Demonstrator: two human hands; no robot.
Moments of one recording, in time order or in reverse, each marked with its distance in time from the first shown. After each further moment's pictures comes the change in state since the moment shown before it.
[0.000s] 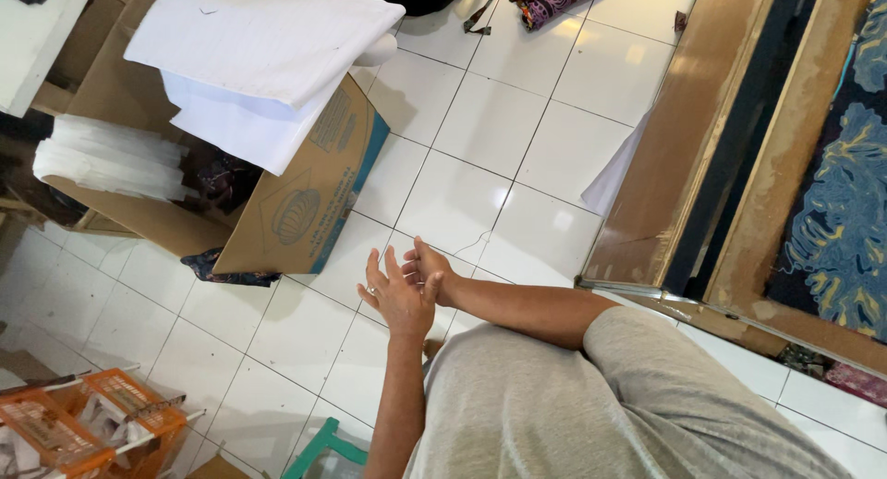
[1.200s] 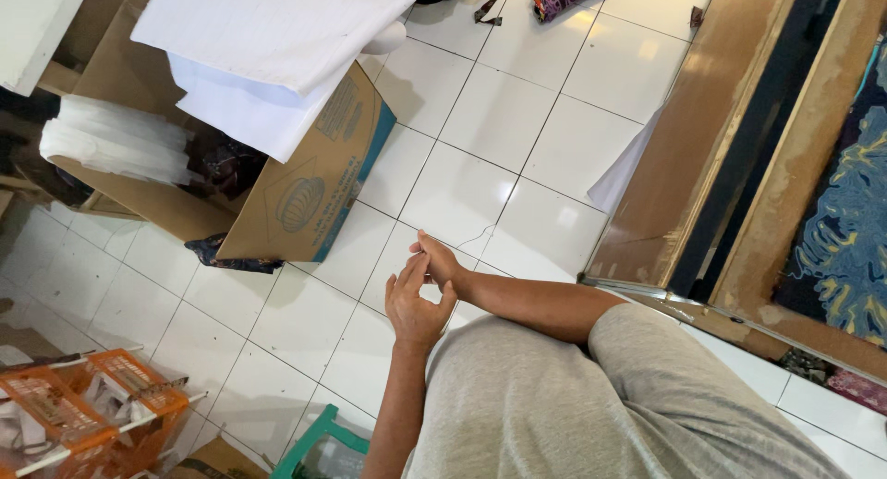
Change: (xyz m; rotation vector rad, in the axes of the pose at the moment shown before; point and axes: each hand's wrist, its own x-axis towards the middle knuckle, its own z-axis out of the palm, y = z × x) left_hand -0.009 0.035 -0.040 -0.240 0.017 0.150; right_hand -0.002 0.003 -0.016 -0.128 -0.118 -0.145
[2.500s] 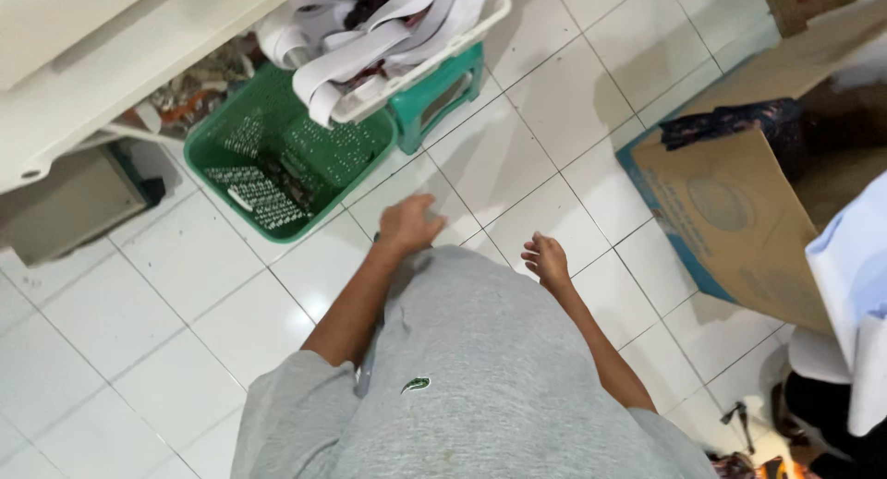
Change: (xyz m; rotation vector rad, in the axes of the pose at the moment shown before) left_hand -0.517 -0.094 -0.109 -0.056 0.752 -1.505; right_hand -0.045 0.303 0.132 -1.520 -0.604 0.471
